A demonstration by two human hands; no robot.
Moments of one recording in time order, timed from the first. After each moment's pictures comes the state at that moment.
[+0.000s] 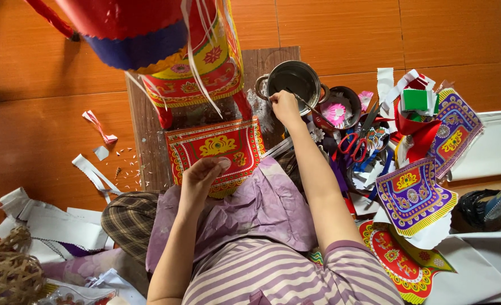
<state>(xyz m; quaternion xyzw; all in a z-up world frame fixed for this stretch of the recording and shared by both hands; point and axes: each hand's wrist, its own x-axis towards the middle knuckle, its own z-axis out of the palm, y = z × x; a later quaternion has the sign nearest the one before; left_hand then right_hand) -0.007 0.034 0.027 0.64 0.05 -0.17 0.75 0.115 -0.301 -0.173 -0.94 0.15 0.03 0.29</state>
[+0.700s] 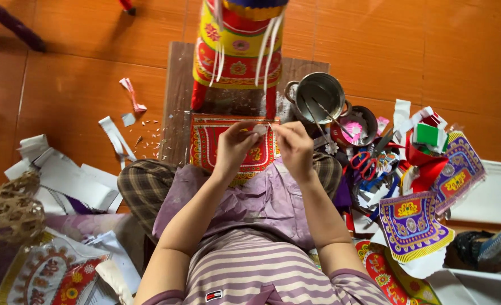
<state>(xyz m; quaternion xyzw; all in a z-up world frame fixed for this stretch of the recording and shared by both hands) 0.012 0.000 0.008 0.56 0.05 -0.11 0.82 -0.002 -0.165 0.050 -0.84 -0.14 -0.30 0.44</state>
